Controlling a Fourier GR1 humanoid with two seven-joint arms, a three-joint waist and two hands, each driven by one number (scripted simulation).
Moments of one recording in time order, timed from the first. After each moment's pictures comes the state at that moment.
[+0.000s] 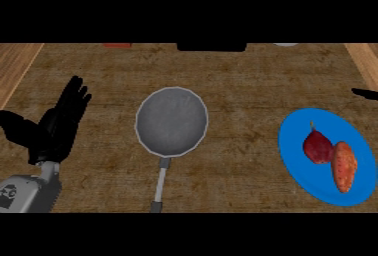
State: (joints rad) left arm -0.20 0.42 -0.16 -1.54 0.39 0.29 0.14; right arm -0.51 -0.93 0.23 -0.76 0.33 0.49 -0.62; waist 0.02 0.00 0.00
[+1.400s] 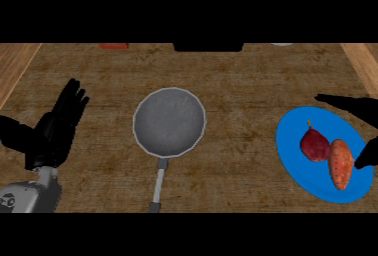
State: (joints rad) left arm -0.15 0.32 -0.07 -1.60 0.26 0.21 0.21; right arm -0.41 -0.76 0.15 -1.11 0.63 0.52 -0.31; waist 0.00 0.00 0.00
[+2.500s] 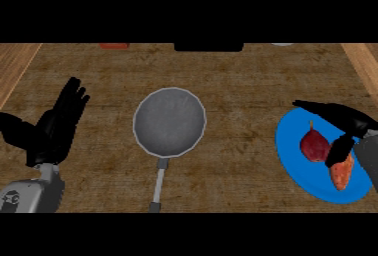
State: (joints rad) left arm -0.17 0.25 0.02 -1.59 0.19 0.13 0.22; right arm -0.50 -0.56 0.09 -0.83 0.86 0.42 -0.41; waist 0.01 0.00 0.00
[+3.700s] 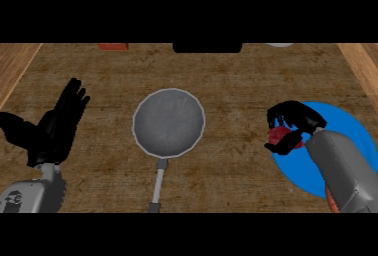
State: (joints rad) left arm -0.17 0.21 0.05 -1.58 0.14 0.10 0.24; right arm -0.60 -0.32 0.03 -0.66 0.93 0.20 -0.42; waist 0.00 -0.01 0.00
